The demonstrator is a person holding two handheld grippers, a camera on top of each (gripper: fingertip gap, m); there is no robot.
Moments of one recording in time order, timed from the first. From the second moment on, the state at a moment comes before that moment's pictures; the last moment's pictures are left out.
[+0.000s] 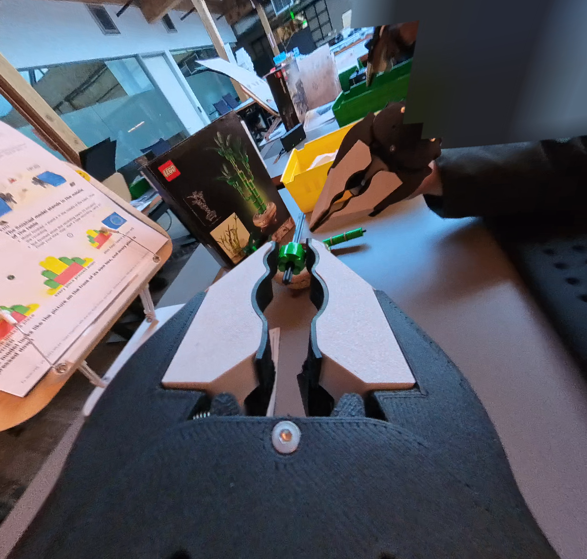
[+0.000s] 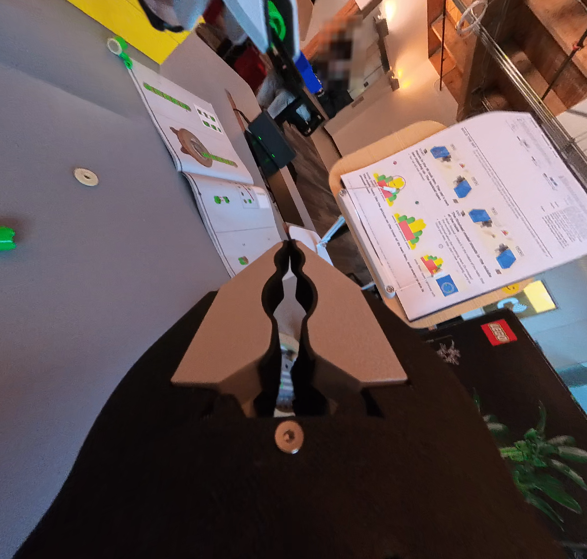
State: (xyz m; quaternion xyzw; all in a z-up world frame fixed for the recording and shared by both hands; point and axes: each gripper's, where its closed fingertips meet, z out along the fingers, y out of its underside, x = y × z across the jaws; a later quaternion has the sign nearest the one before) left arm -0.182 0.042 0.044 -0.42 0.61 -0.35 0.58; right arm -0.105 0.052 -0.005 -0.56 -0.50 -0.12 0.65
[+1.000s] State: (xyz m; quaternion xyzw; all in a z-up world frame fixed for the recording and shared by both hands) left arm -0.137 0.041 -0.036 -0.52 0.68 -0.24 0.46; right arm -0.141 0.061 -0.040 -0.57 -0.54 -0.19 0.59
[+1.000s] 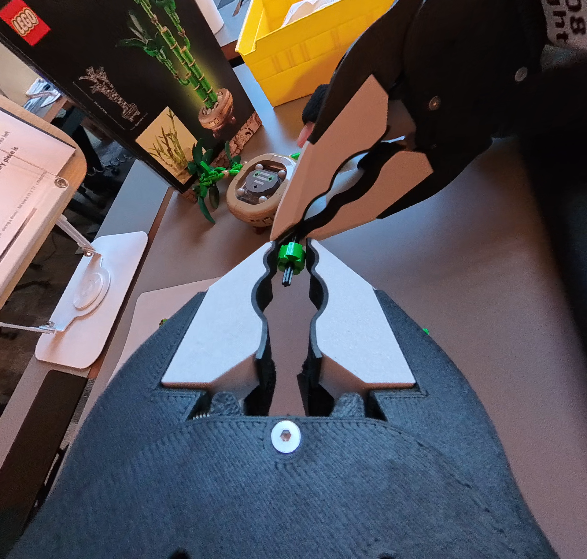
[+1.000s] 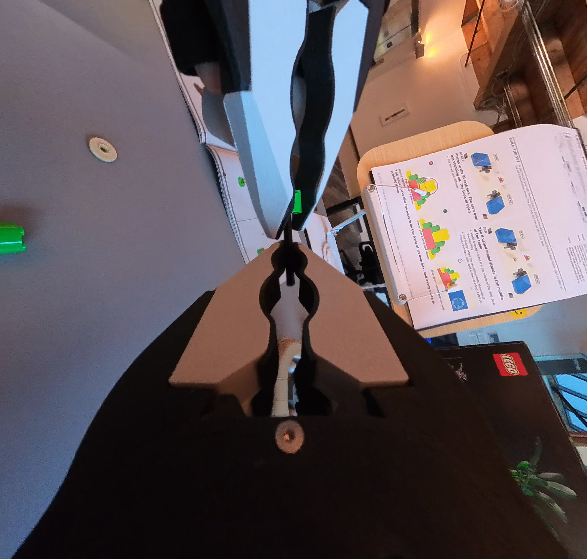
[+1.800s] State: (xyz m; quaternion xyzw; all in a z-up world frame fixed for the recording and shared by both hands) left arm -0.146 0.037 -0.045 -0.52 0.70 -0.28 0.40; right arm -0.147 0.056 -0.050 -0.56 -0.57 -0.15 0.58
